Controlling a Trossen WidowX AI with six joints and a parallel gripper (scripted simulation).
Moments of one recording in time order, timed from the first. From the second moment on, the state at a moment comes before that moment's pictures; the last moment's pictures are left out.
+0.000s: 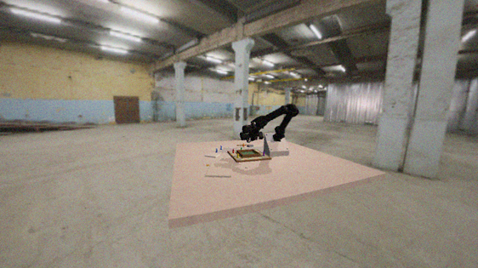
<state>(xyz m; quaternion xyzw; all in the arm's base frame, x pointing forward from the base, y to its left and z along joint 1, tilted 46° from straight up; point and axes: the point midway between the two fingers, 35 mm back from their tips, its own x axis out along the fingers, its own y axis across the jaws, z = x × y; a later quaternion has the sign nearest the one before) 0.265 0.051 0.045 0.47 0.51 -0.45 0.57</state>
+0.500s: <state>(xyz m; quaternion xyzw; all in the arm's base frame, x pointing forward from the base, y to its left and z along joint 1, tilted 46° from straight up) 0.268 0.027 0.068 0.47 0.52 -0.44 0.56</state>
